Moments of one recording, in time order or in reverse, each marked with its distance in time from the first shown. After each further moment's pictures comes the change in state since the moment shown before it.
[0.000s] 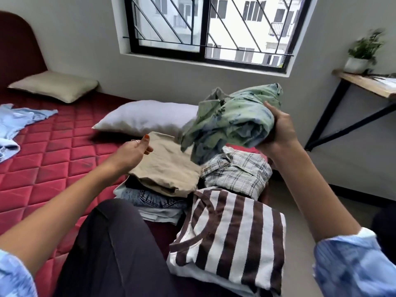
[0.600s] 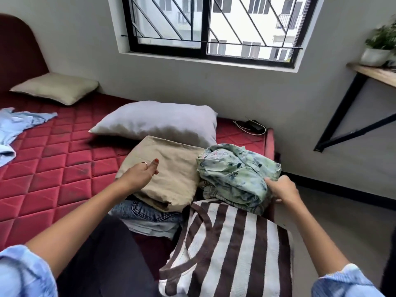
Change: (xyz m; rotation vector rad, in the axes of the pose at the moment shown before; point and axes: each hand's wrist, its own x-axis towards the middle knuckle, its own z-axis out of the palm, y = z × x) left_hand 0.039 -0.032 0.052 0.239 -0.141 -0.122; right_hand 0.077 0.071 -0.204 -1.293 0.663 0.193
